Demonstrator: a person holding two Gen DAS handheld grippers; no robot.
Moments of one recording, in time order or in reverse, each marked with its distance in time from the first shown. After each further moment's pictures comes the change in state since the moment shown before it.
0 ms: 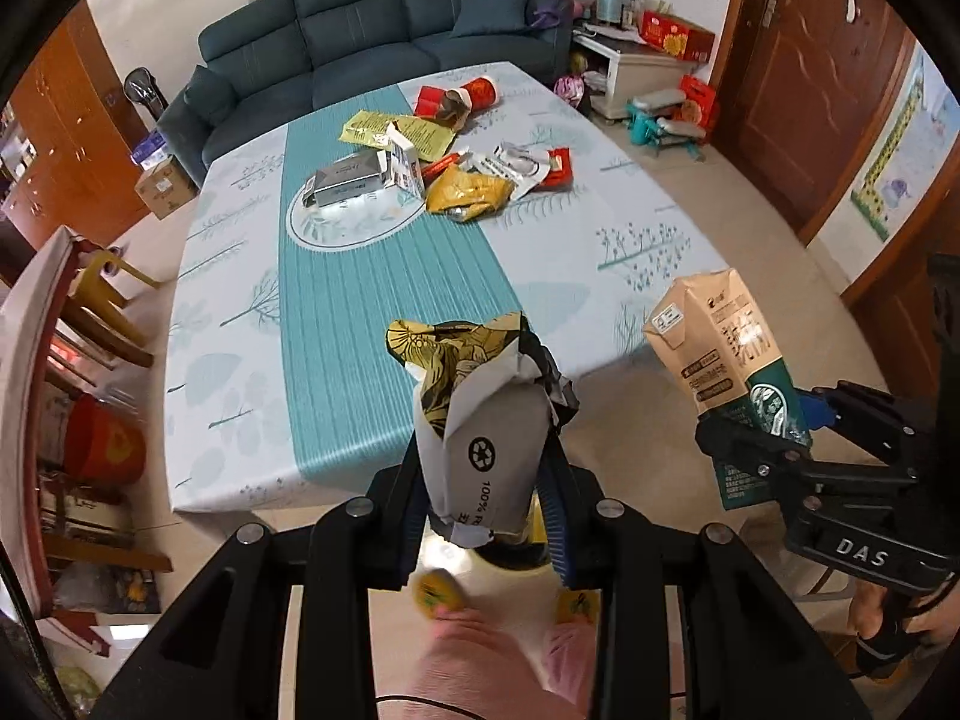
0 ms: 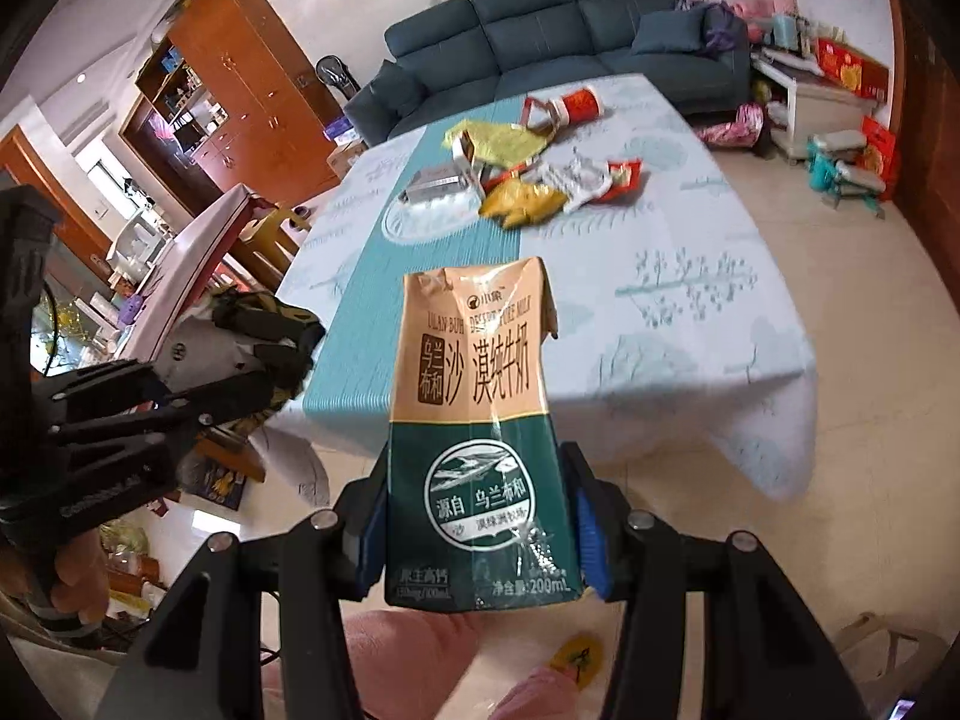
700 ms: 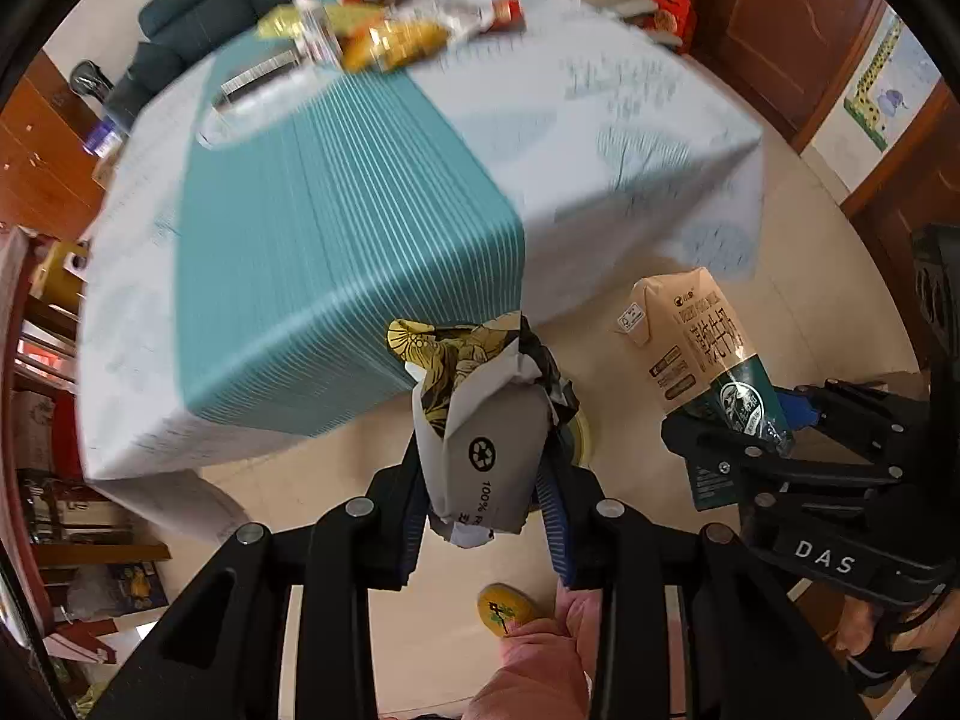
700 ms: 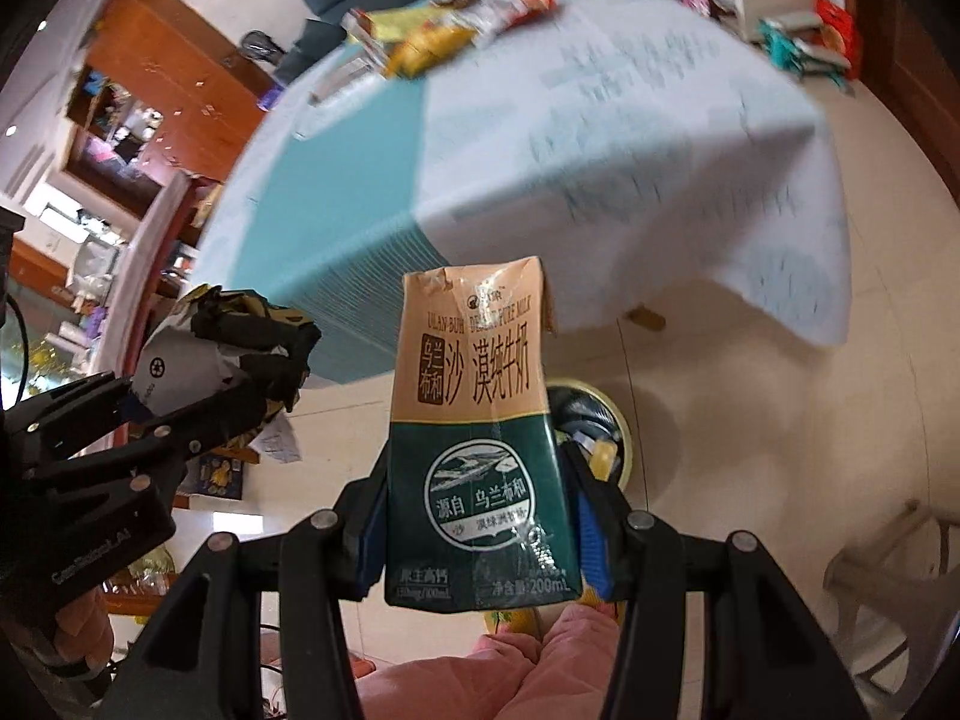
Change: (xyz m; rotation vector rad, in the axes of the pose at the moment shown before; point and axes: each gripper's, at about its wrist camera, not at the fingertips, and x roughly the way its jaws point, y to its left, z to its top) left arm 0.119 -0.030 -0.062 0.094 0.172 -0.039; right arm 0.092 -0.042 -0.087 0.188 0.149 -0.039
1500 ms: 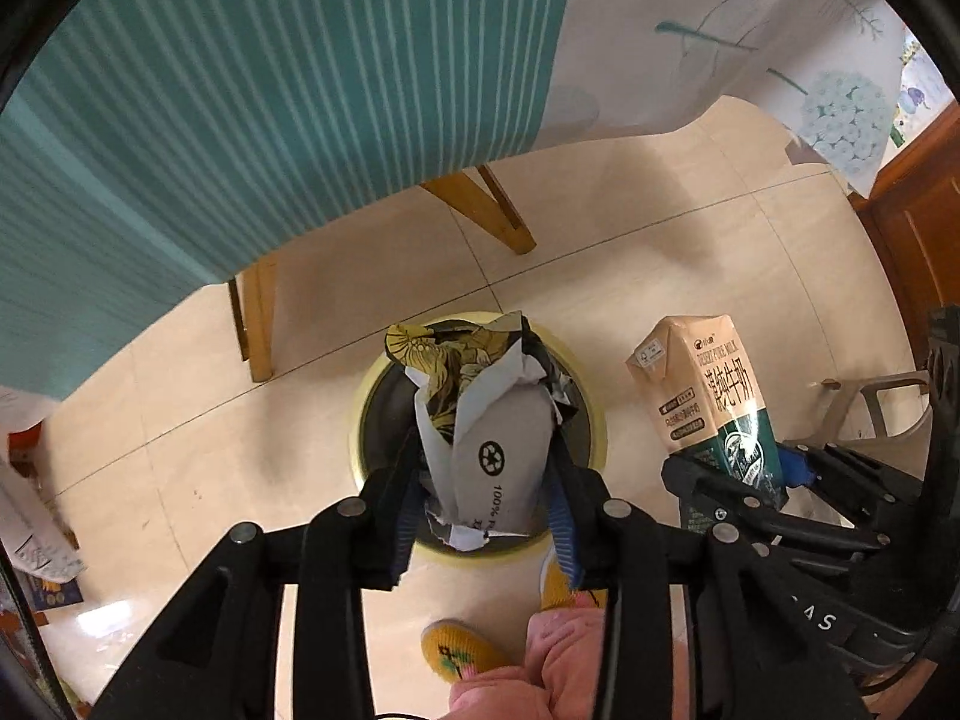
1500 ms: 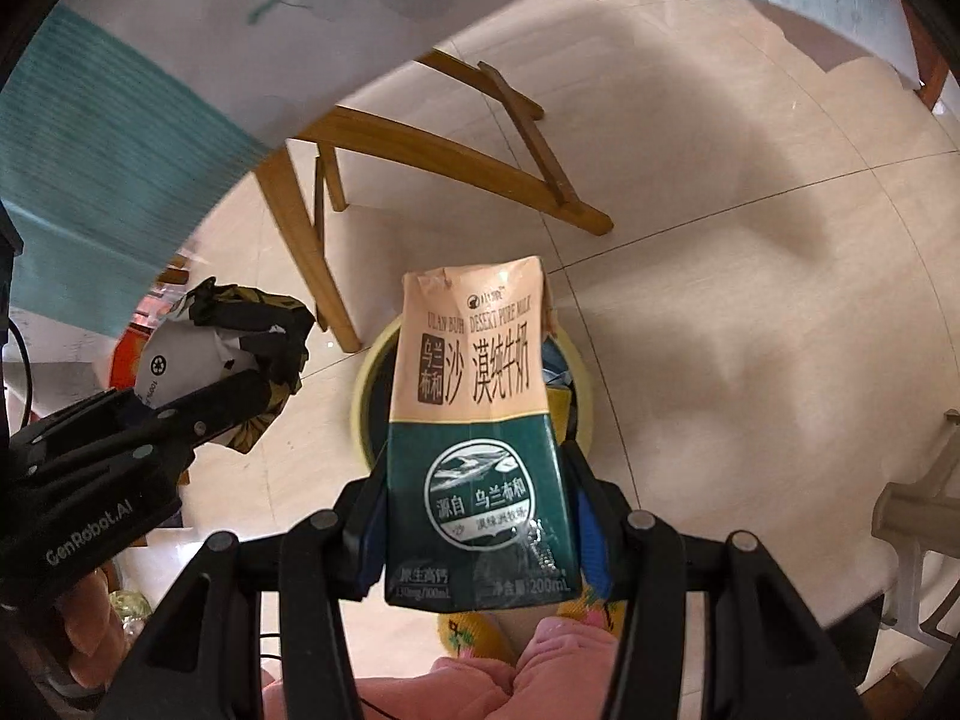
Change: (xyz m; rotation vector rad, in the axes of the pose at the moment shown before) left arm 0.242 0.001 -0.059 -0.061 0.036 -0.111; right arm 0.195 -0.085 -0.066 0.142 0.043 -0.101
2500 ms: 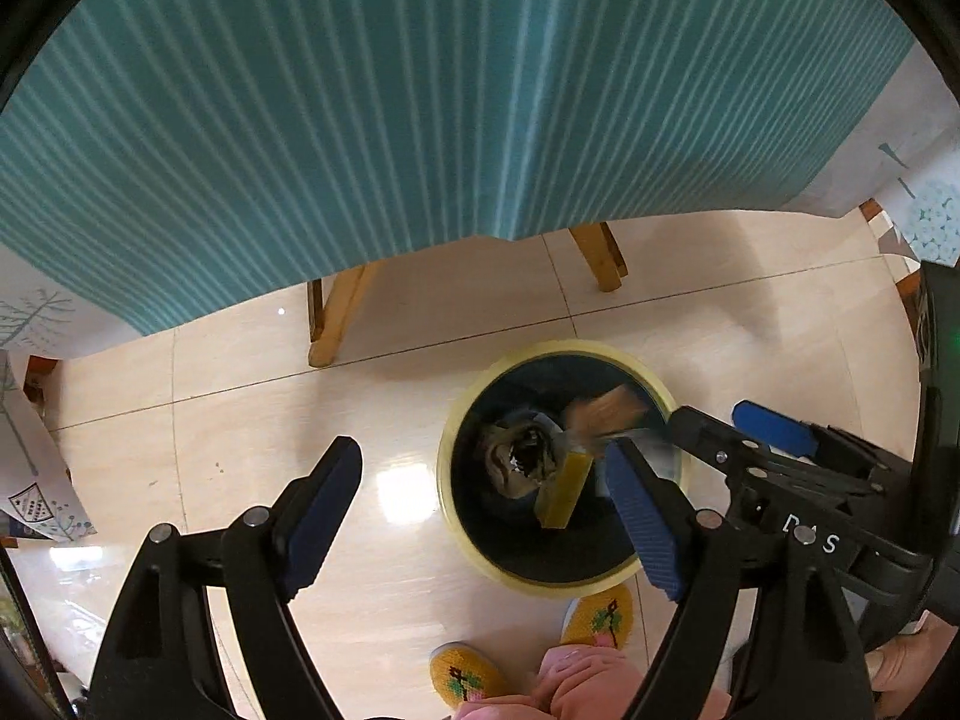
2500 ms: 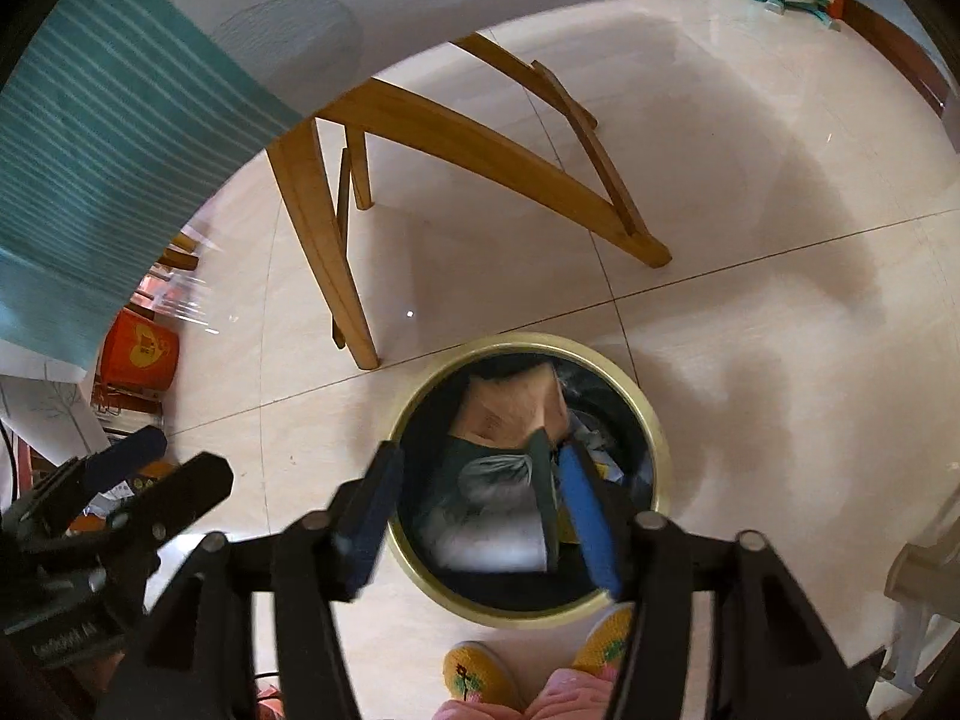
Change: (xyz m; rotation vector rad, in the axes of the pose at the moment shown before) left arm 0.000 0.075 -0.010 -0.184 -0.075 0.081; right arm 0.046 0.041 0.029 -0.089 -0.015 0.017
